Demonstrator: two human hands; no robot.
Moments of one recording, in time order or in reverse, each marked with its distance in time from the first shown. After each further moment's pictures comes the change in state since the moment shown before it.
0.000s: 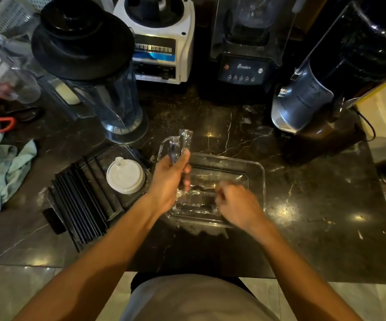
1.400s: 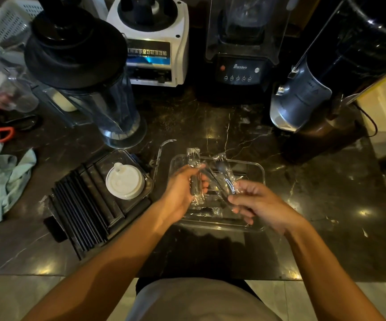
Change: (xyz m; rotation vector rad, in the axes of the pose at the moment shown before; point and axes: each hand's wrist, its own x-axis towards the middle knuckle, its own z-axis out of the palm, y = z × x) left_hand 0.007 -0.018 0.019 -0.141 -0.073 -0.211; right_hand -0.016 0.044 -0.033 1.005 -0.274 0.016
